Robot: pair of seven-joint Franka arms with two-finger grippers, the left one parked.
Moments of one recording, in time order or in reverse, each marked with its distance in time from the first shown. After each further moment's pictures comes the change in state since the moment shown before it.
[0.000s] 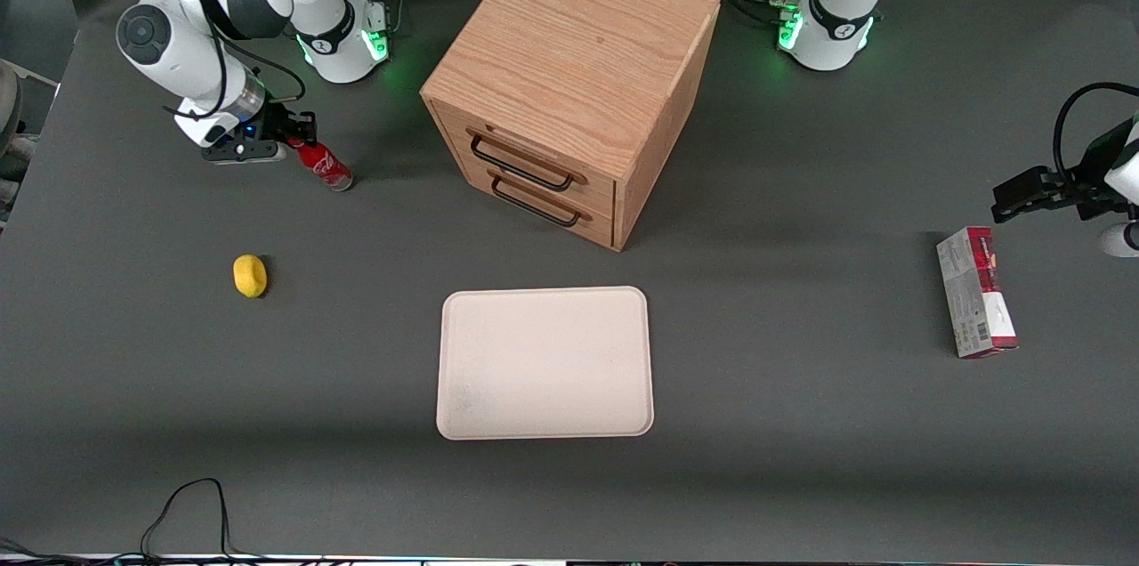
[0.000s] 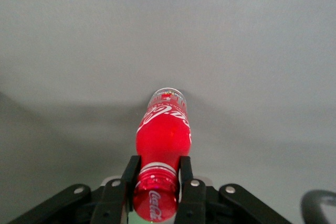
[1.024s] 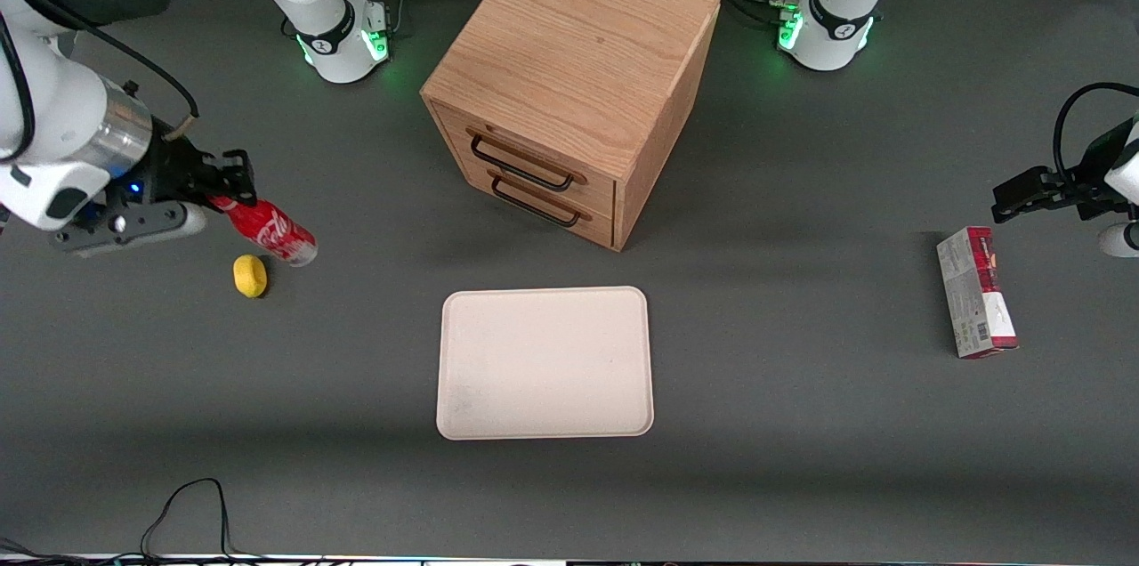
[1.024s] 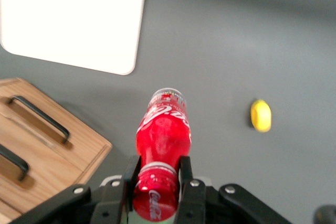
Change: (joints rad) arm -0.002 0.737 0.221 1.528 -0.002 -0.753 0.006
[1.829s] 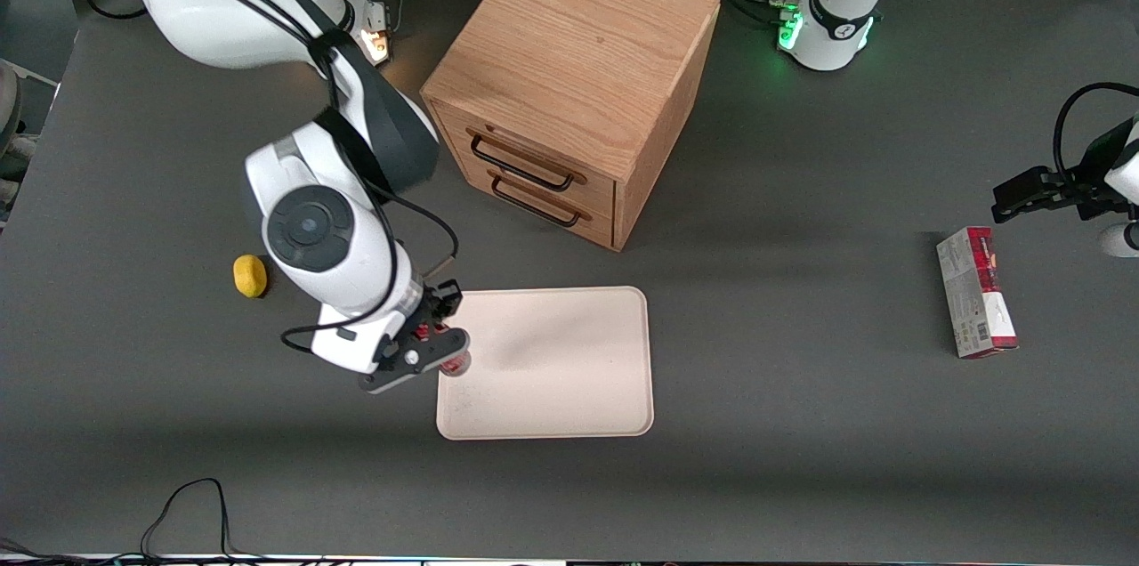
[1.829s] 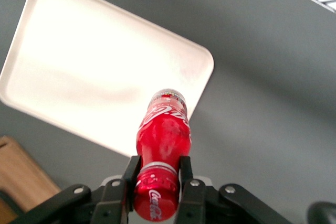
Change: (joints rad) arm 0.142 0.514 0.216 0.284 -0.327 0.297 0.072
